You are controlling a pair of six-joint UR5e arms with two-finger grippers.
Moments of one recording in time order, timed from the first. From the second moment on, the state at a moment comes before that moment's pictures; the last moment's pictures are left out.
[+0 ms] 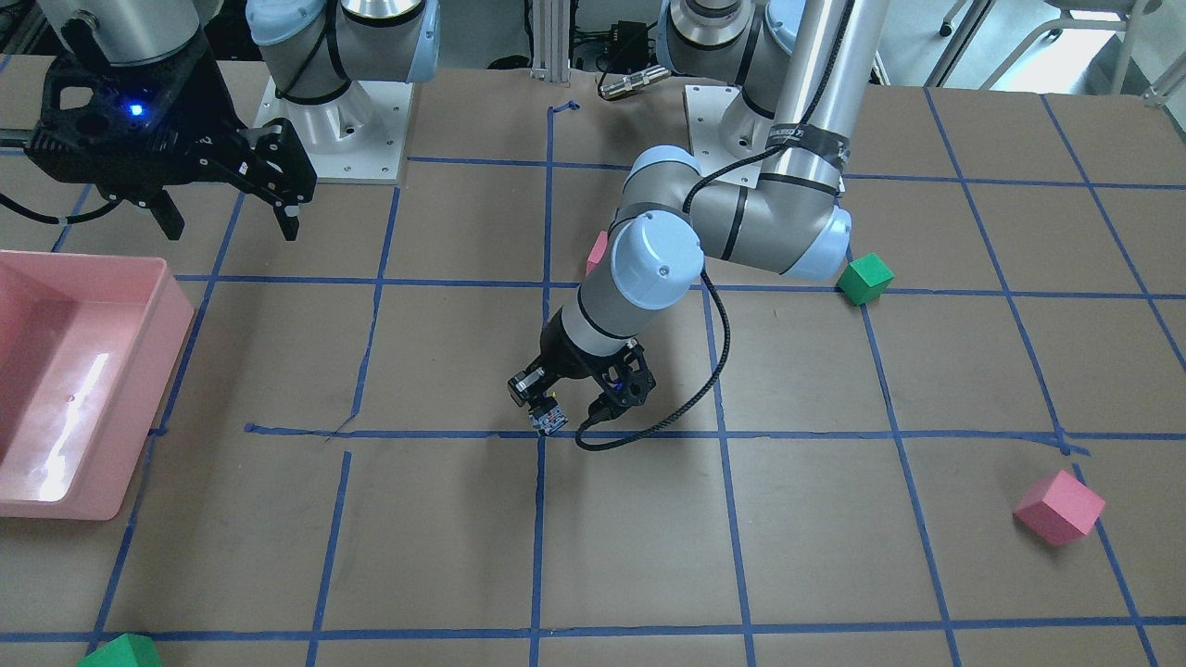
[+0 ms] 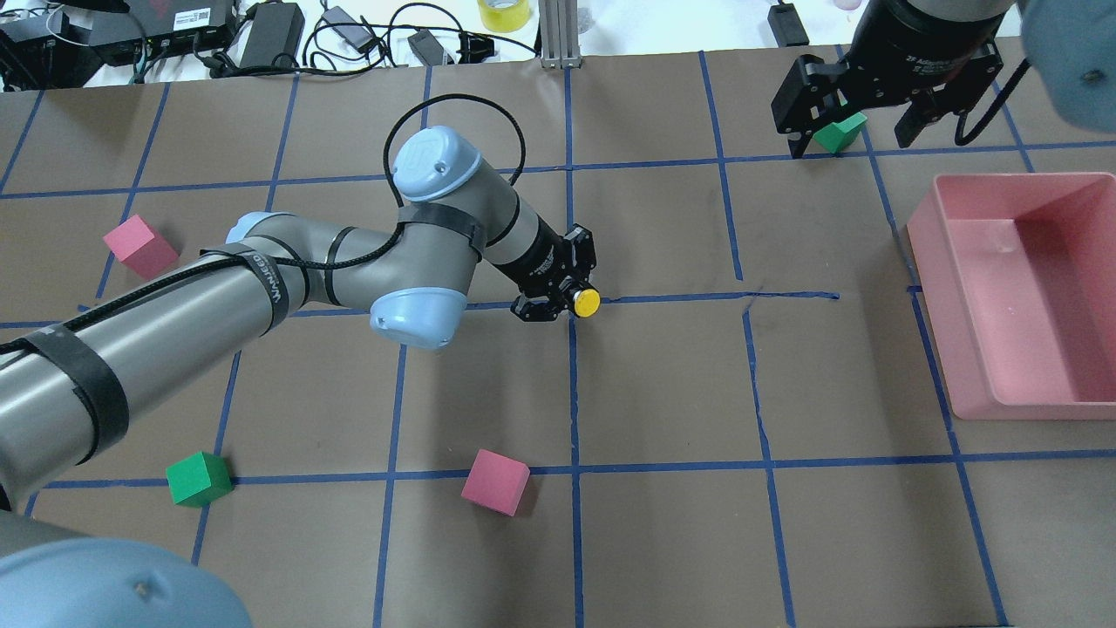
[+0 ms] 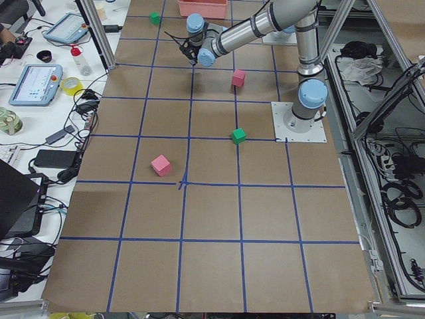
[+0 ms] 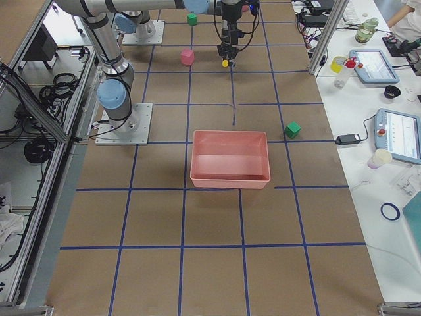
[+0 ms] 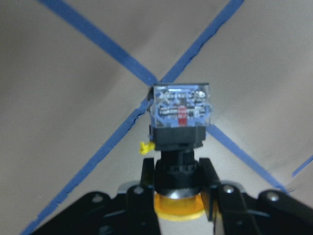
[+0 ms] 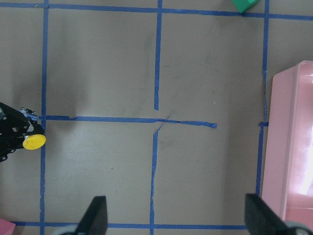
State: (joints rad) left arm -1.80 -2.01 -1.83 -0.81 1.07 -1.16; right arm 1.56 -1.58 1.51 -1.62 -1.60 -0.06
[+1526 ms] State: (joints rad) left arm -1.62 -2.11 -1.93 -0.87 0.58 -1.33; right arm 1.56 -1.58 1.51 -1.62 -1.60 -0.06
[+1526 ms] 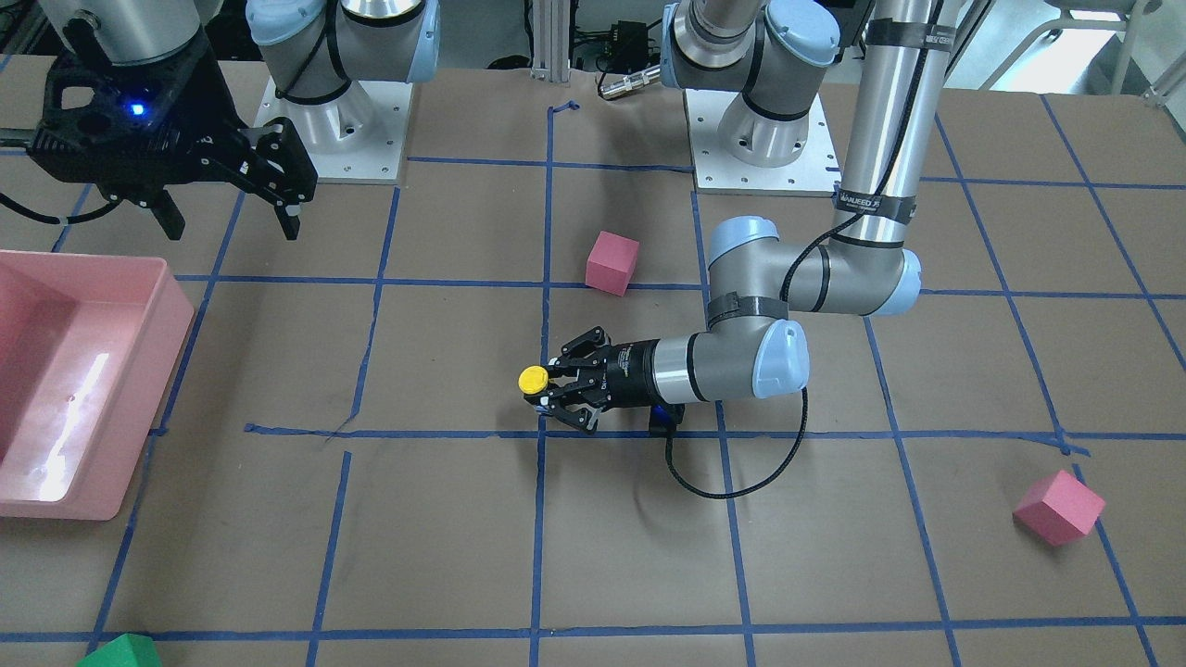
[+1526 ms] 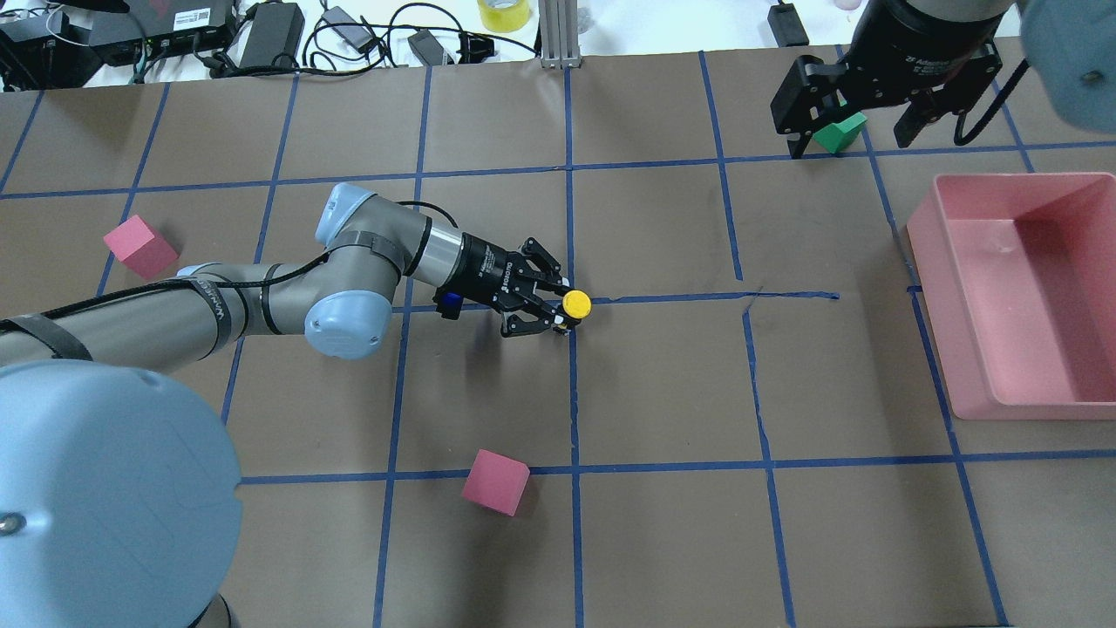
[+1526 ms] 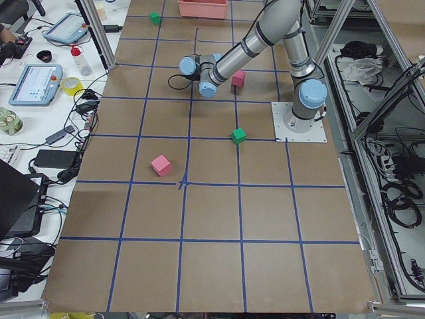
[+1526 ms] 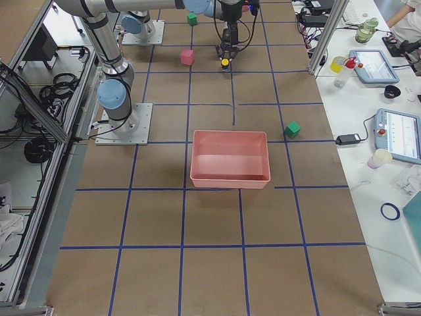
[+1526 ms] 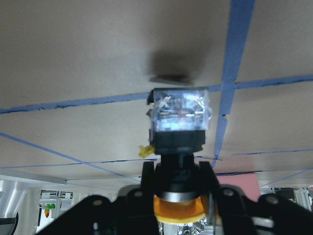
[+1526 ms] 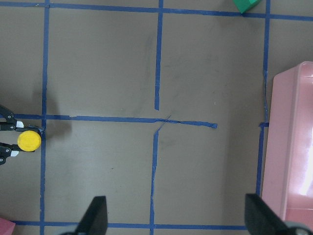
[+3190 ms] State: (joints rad) left arm -1.55 -1.89 -1.67 -1.17 1.26 -0.97; right arm 1.56 -1.58 1.52 -1.62 -1.60 -0.06
